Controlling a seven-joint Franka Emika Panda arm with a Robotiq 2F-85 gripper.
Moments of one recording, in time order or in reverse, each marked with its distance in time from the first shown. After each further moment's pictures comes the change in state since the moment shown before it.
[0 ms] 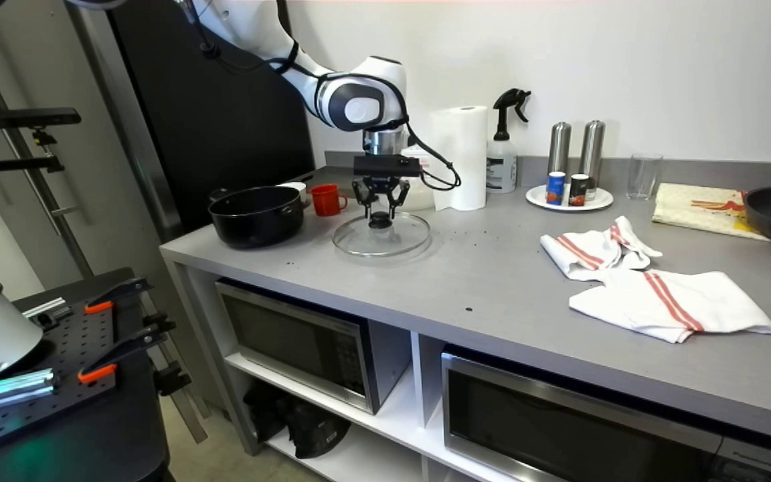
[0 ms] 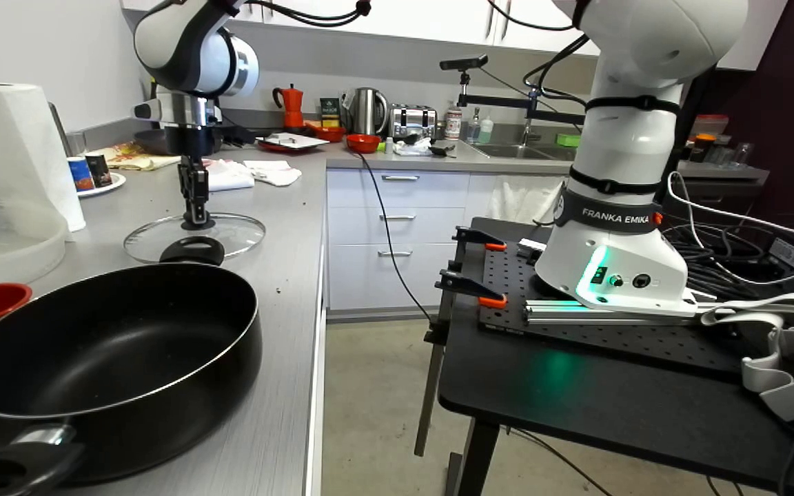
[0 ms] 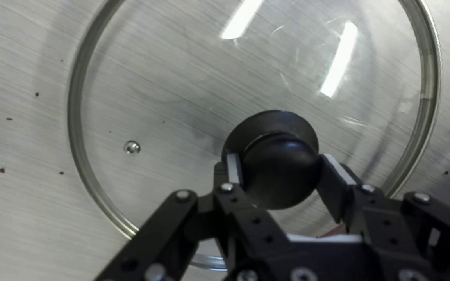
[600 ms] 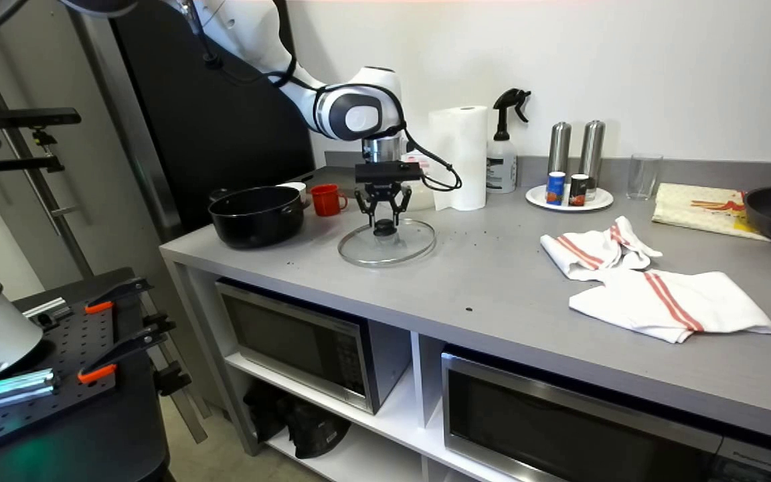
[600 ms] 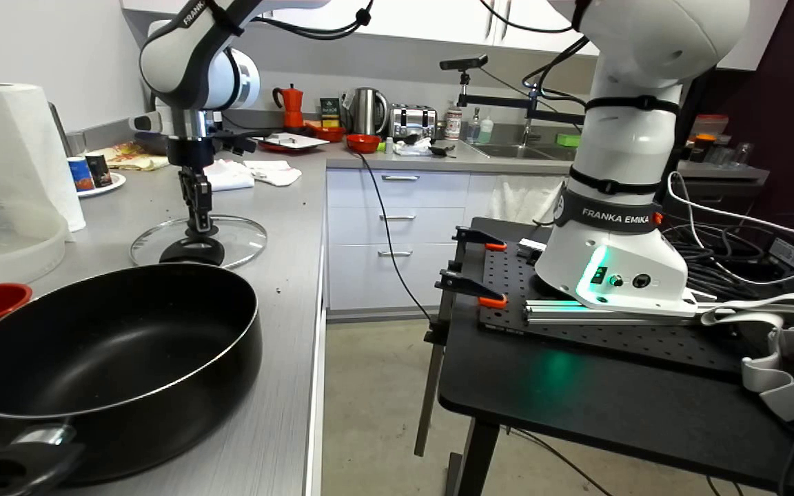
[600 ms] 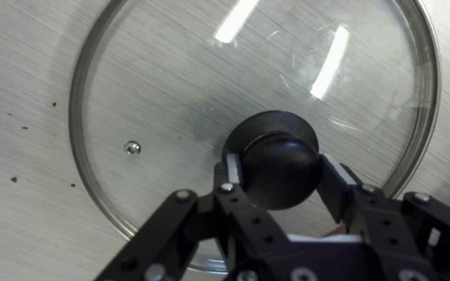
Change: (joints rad) arm 0.014 0.027 -0.008 -0.004 -0.098 0.062 0.048
